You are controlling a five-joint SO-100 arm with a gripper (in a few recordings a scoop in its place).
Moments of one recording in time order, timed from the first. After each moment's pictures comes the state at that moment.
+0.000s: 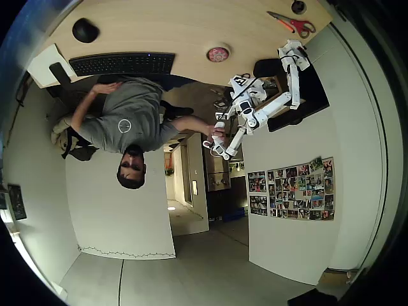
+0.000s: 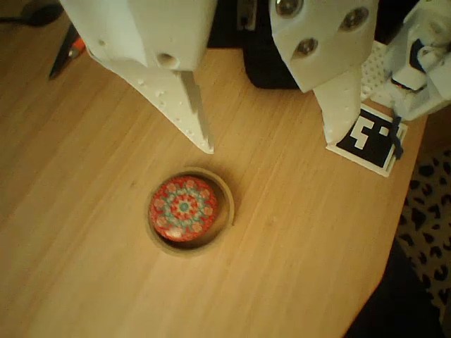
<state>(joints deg) -41.5 77.3 52.4 96.2 -80.9</state>
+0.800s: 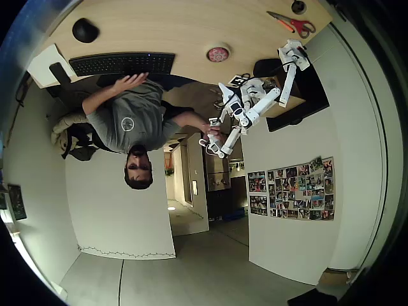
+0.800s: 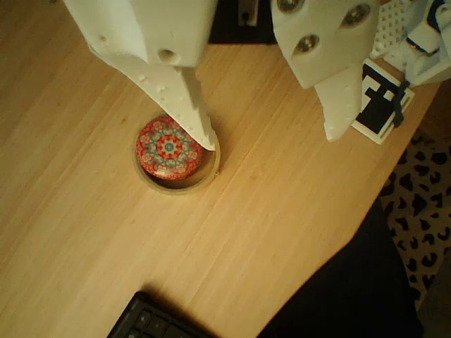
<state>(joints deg) -43.2 60.8 31.3 96.3 -84.6</state>
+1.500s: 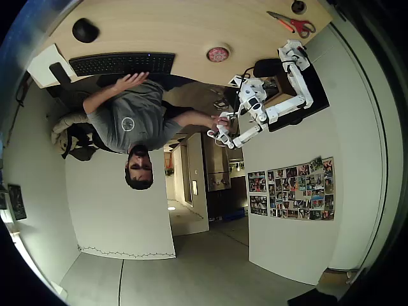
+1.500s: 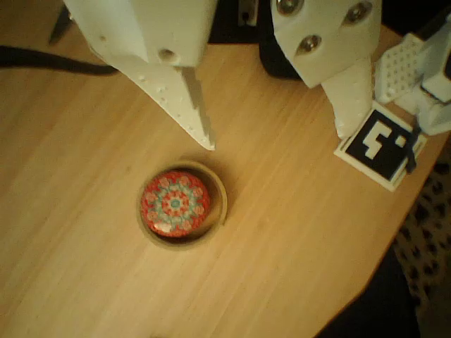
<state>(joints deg) -43.2 102.7 95.0 74.8 -82.8</state>
